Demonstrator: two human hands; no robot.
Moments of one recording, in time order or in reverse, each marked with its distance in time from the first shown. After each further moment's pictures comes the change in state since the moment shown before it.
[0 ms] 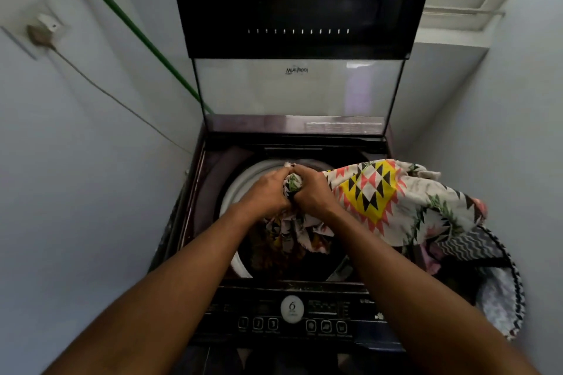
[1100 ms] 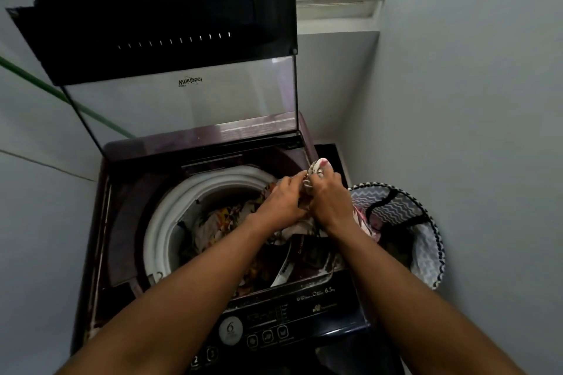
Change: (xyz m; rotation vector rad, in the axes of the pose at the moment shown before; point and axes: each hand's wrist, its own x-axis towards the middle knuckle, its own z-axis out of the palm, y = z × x) left_hand 0.047 0.125 0.127 0.065 -0.221 0.239; right_hand -0.071 0.118 -0.115 -0.770 0.348 0.267
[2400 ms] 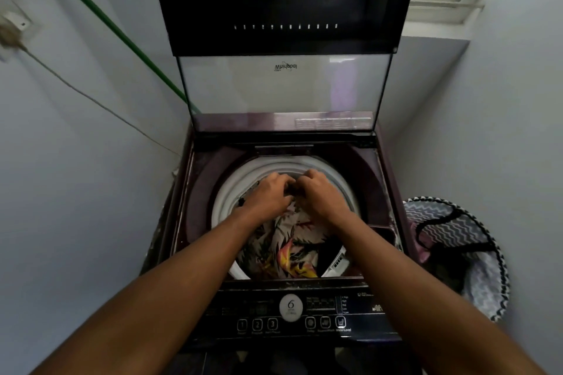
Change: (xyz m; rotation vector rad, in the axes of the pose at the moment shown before) left_hand -0.077 -0.125 -0.076 0.018 0.196 -0.154; right_hand 0.003 -0.140 0.019 0.177 -0.322 -0.415
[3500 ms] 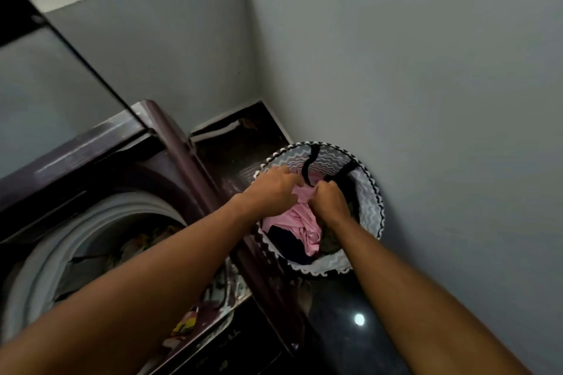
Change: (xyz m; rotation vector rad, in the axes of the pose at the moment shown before) left_hand 0.125 0.267 0.260 0.487 -0.576 0.564; right_hand -0.184 0.333 0.044 0.453 0.079 1.084
